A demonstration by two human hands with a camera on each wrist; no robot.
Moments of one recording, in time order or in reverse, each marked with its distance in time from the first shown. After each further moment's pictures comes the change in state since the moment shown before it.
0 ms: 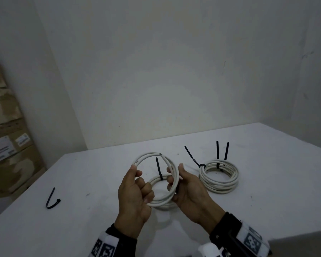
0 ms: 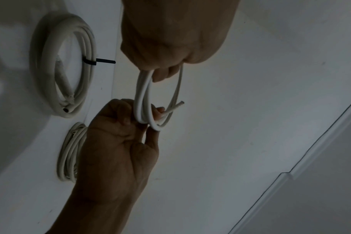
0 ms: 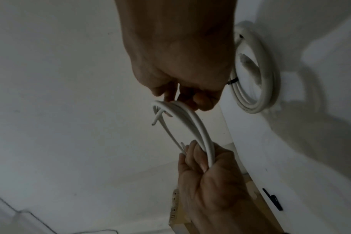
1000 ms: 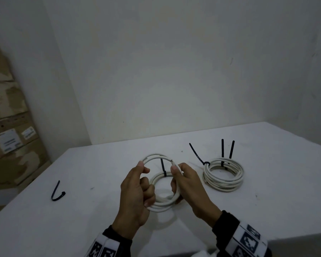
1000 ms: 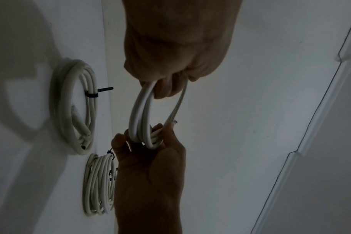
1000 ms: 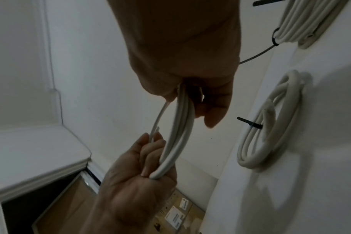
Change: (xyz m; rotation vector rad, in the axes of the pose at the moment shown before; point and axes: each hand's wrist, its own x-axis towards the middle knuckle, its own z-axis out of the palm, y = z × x) left_hand -0.007 0.004 -0.016 0.192 -0.123 0.026; right_hand 0.008 0.013 -0.002 -0.706 0.070 -0.368
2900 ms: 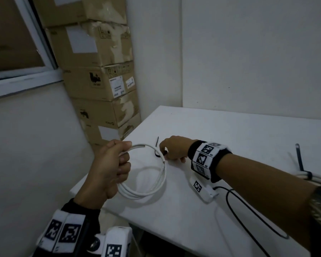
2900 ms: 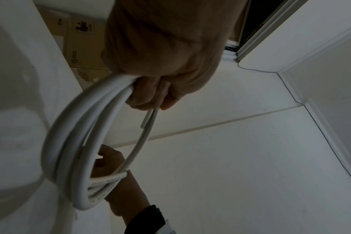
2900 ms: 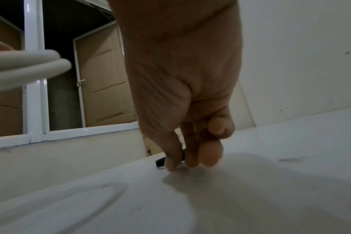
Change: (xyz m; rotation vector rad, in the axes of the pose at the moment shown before) left_hand 0.019 0.153 -0.271 0.267 0.470 0.068; right_hand 0.123 0.015 0.334 -1.294 -1.085 -0.326
